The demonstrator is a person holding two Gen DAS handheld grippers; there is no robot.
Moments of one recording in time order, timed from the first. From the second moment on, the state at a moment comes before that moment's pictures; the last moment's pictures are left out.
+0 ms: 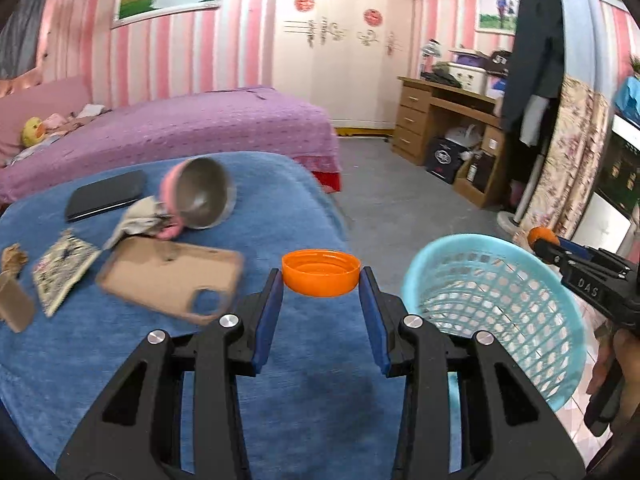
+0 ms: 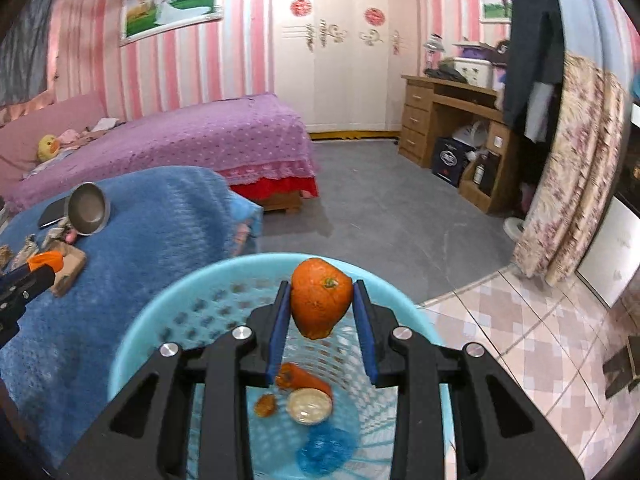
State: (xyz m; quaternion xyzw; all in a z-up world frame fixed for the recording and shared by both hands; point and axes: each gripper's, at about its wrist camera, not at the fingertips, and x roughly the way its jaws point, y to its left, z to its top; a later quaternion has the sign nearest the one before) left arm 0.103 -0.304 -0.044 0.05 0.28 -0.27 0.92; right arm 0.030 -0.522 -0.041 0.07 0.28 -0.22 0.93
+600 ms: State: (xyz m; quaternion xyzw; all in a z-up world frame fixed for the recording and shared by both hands) left arm 0.078 -0.397 -0.053 0.10 0.29 -0.33 0.89; right arm 0.002 -0.552 -0.043 0.09 0.27 -0.25 0.93
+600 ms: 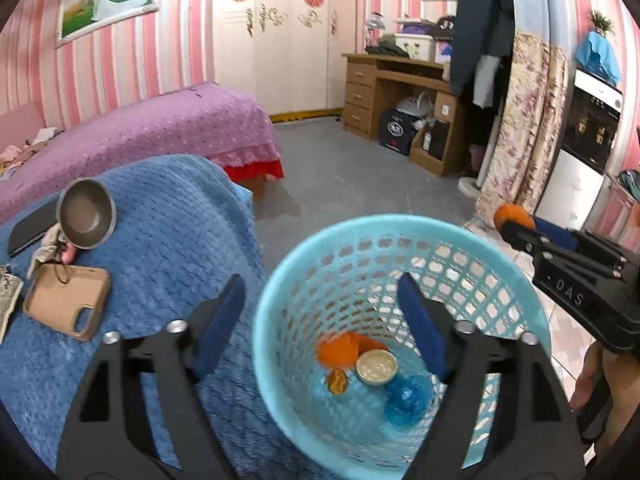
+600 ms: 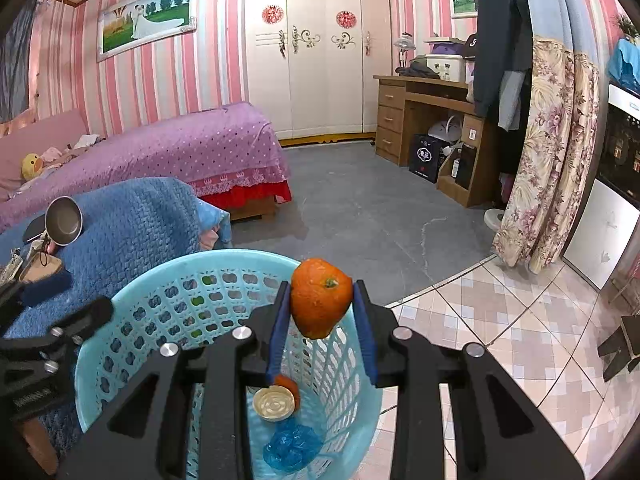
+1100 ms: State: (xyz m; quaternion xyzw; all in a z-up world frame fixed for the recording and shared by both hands) left arm 0.100 -0.318 -0.033 0.08 0.26 -0.24 0.93; right arm 0.018 -0.530 -0.045 0.07 0.27 -0.24 0.93
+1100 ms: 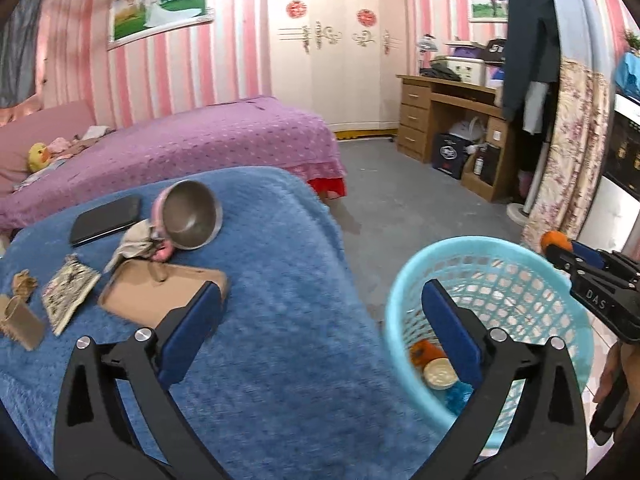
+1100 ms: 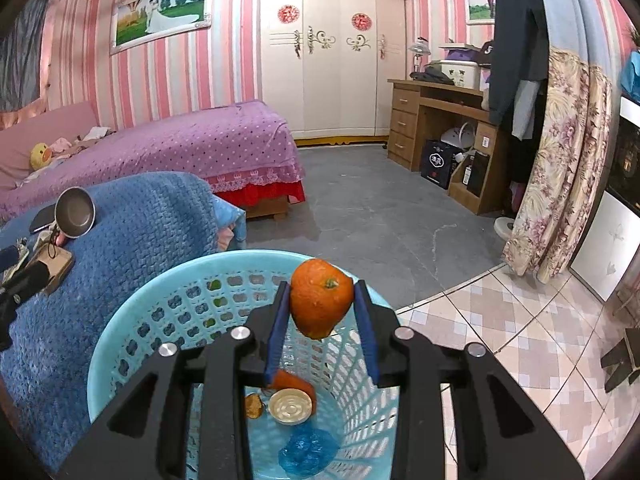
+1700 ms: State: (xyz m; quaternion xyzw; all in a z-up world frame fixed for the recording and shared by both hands) left arm 0.109 -0.197 -0.007 0.07 0.26 -0.16 0.95; right arm 0.026 -0.477 -0.016 0.08 0.23 -0.25 0.94
